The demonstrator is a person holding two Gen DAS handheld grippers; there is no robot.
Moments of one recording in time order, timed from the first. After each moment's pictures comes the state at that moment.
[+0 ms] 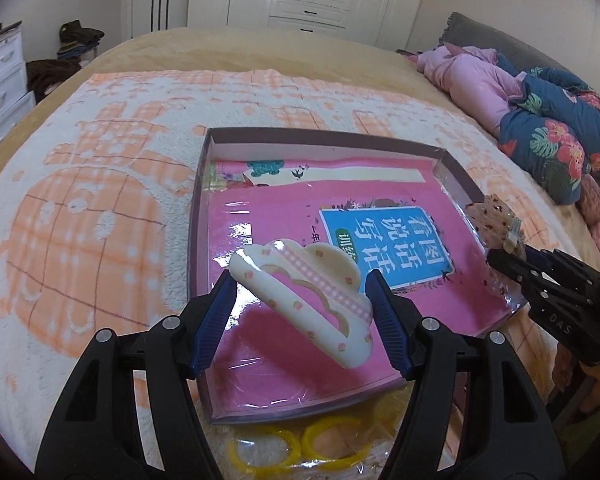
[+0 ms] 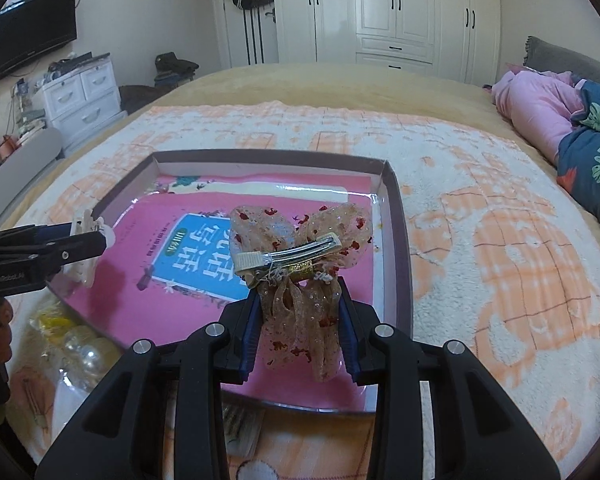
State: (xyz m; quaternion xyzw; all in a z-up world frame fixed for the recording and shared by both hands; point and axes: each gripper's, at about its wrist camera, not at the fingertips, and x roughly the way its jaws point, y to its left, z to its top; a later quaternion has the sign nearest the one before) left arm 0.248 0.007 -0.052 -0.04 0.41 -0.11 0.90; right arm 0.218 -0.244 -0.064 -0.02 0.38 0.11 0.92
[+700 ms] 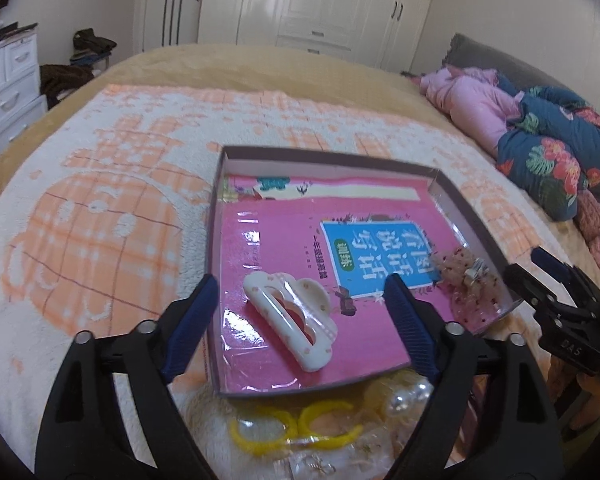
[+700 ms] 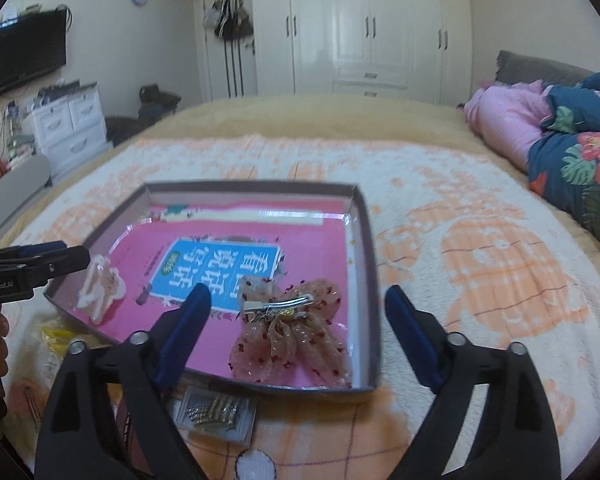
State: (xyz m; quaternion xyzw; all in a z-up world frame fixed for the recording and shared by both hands) left arm 0.219 0.013 -0.035 -0.06 0.37 -0.10 0.92; right arm 0.176 -0.259 -0.042 0.00 0.30 0.07 0.95
